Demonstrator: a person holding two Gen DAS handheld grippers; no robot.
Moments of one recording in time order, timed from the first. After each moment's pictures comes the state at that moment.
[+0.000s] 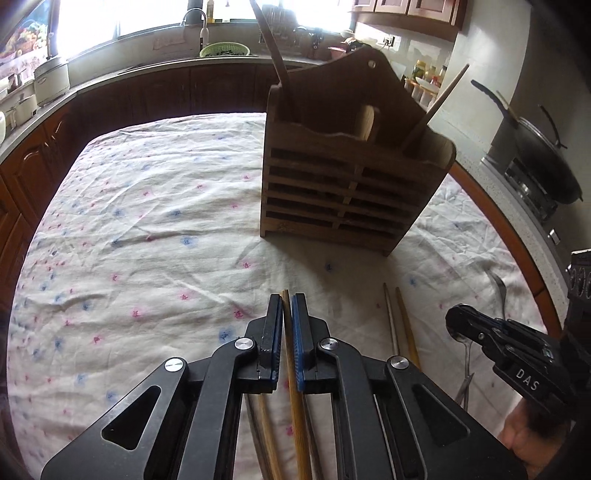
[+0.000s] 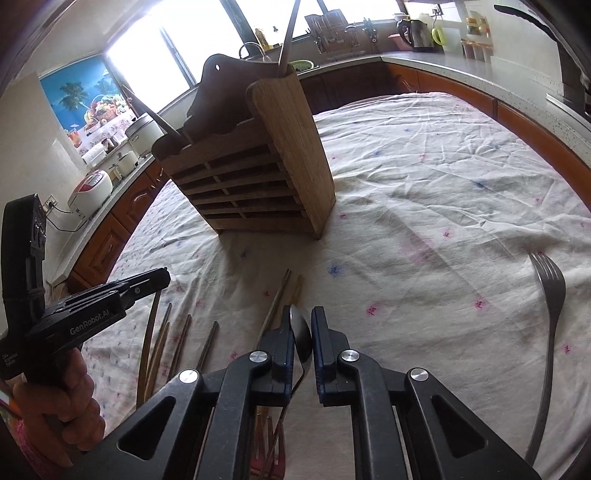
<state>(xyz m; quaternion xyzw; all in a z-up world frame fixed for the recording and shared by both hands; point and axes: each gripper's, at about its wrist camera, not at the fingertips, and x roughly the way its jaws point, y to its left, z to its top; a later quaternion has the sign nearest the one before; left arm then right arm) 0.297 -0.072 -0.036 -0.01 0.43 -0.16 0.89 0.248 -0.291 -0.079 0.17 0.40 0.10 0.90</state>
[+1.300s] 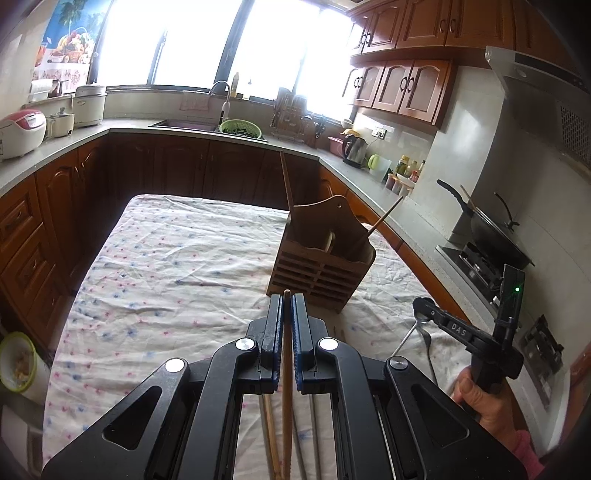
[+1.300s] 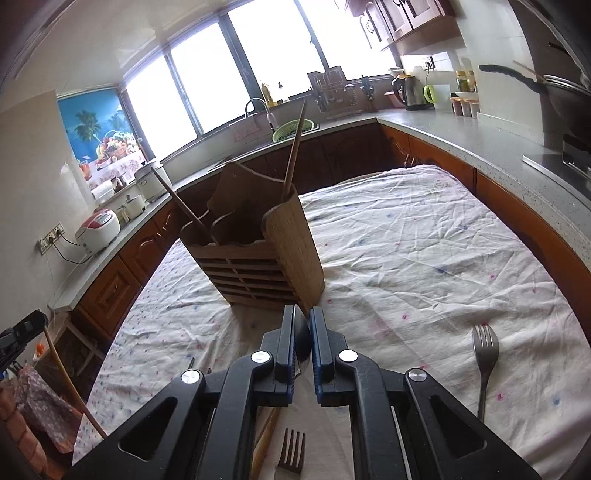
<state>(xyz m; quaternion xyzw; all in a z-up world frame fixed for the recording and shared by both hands) 0.187 0.004 0.070 -0.10 0.29 -0.16 0.94 0.226 -0.315 -0.013 0.16 0.29 0.08 0.94</state>
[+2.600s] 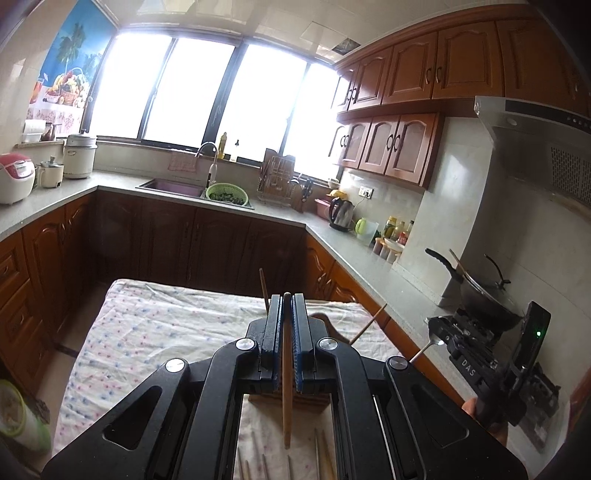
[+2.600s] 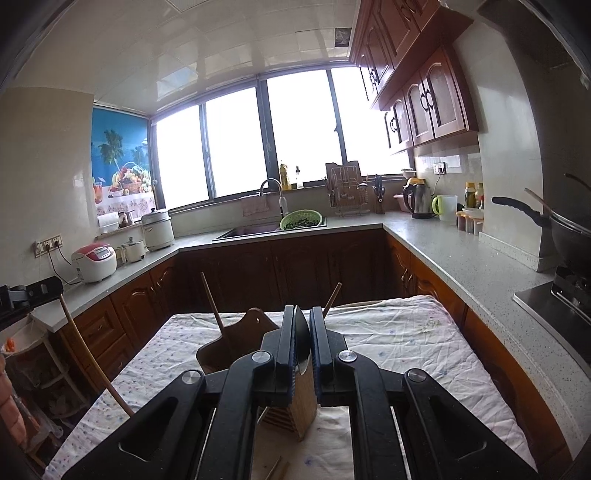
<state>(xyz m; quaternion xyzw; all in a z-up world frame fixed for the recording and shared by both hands) 0.250 -0.007 0.160 -0.12 0.17 -0.17 0.96 0.246 -0.303 0.089 0.07 0.12 0.05 0.99</state>
